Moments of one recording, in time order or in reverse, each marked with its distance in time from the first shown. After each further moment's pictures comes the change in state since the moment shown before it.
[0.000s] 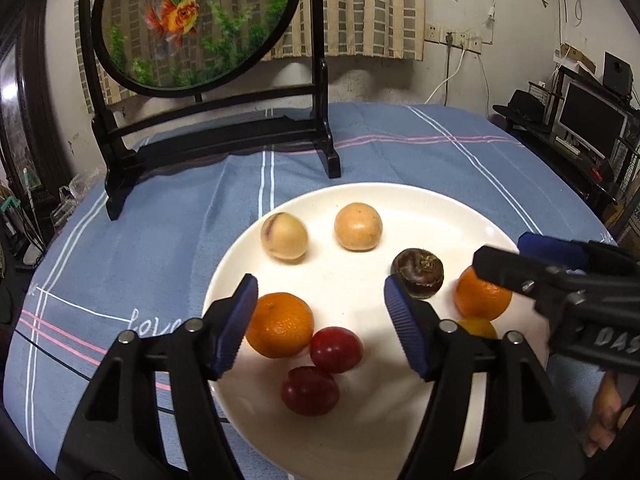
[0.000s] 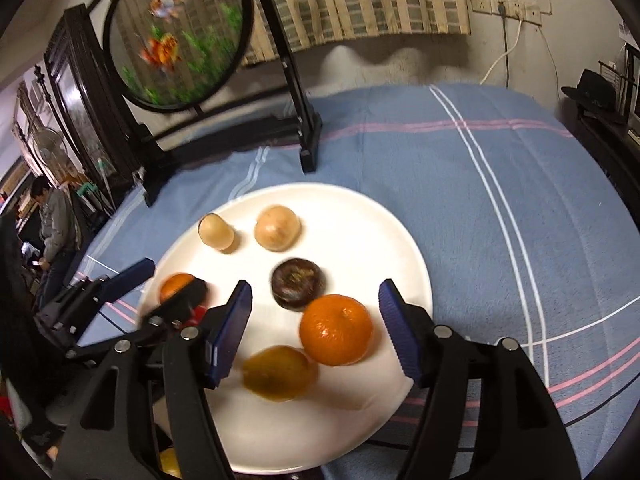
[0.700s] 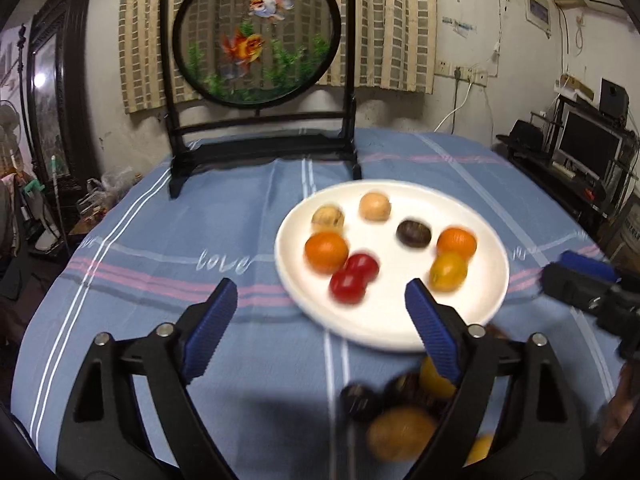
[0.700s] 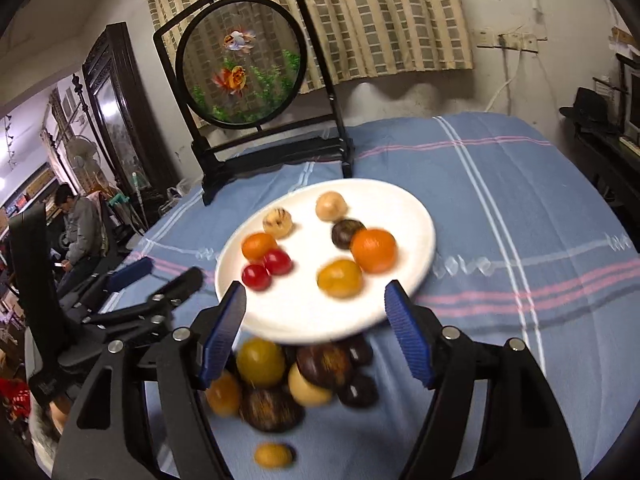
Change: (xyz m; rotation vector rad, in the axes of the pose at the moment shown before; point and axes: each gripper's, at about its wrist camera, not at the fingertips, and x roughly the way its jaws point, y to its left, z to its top) left arm -0.107 0.028 -0.067 -0.067 -0.089 0.041; right arm -0.103 0.025 -0.083 -0.022 -0.130 0.059
